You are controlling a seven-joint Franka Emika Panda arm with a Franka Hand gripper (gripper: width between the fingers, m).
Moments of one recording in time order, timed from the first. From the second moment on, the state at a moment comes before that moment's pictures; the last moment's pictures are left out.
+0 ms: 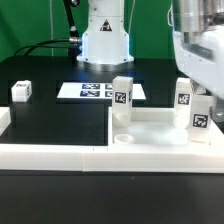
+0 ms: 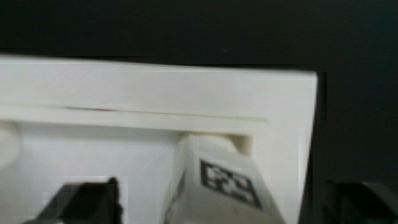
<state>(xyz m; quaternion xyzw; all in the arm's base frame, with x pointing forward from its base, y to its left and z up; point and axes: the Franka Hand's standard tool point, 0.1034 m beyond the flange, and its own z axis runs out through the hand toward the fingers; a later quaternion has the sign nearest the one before) 0.626 0.134 0.075 -0.78 0.62 0.01 0.08</state>
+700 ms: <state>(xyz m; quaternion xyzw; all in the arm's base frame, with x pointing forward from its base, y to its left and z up) 0.633 0.121 0.076 -0.95 0.31 -0.03 0.06</state>
